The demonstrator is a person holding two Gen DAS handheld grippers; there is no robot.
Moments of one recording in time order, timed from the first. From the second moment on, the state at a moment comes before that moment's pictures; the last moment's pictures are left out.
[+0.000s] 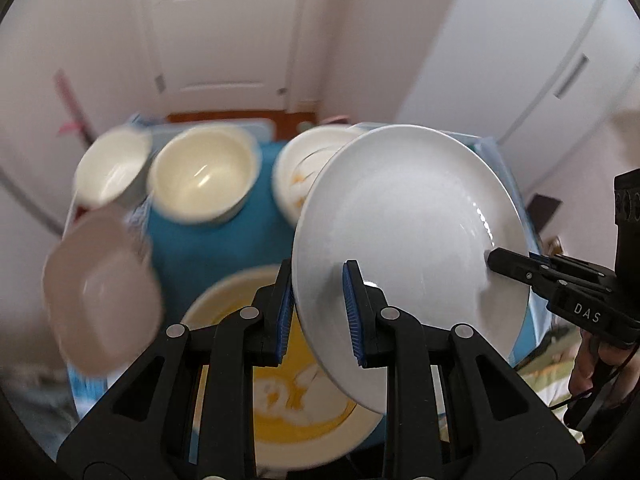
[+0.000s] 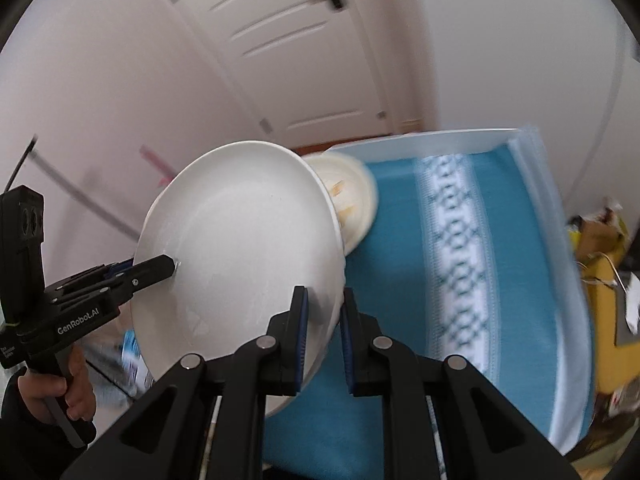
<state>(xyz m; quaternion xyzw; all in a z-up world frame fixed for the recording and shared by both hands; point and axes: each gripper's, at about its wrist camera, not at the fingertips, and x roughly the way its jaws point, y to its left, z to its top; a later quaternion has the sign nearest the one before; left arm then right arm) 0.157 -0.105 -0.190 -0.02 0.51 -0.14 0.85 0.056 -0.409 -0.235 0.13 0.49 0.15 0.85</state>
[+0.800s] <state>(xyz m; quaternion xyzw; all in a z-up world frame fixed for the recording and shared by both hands) 0.092 -0.032 -0.290 -0.11 0.56 -0.03 0.82 0.049 -0.314 -0.299 -0.01 0.55 0.23 0.81</state>
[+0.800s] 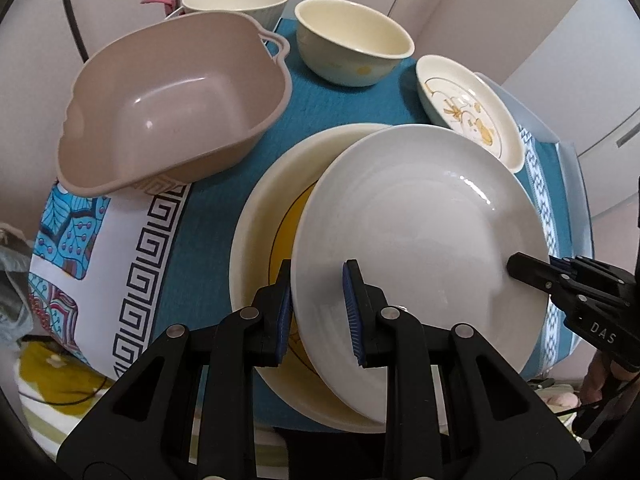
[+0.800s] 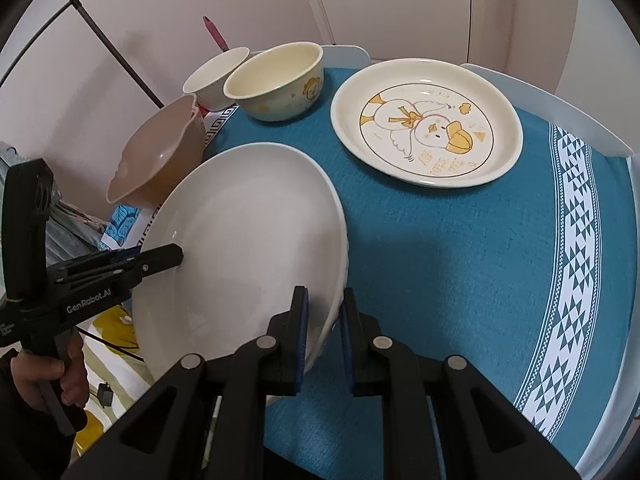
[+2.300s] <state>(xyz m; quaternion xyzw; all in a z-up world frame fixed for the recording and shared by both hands) 0.097 -0.063 -0.278 0.07 0.54 0.04 0.84 0.048 -0.291 -0.297 -0.11 0.51 0.22 0.83</state>
